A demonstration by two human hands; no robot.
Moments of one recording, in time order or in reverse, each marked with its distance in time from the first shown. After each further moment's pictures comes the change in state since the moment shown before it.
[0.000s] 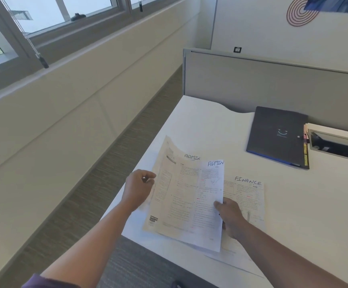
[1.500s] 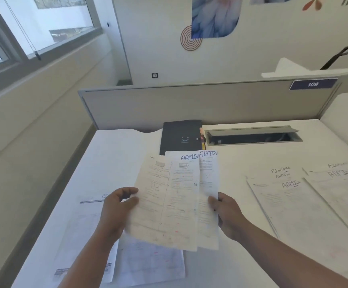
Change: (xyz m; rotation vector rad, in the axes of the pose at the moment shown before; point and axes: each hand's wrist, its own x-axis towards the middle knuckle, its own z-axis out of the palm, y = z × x) left_hand -0.087 0.167 0.146 -0.460 -0.324 0.015; right_hand -0.048 0.008 -0.257 0.377 0.053 -0.234
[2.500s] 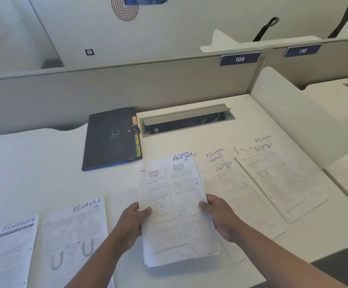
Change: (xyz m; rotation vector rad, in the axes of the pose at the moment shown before) left_hand 0.019 -0.089 0.246 -0.050 -0.536 -0.424; right_hand -0.014 -0.006 -0.191 -0.031 0.084 0.108
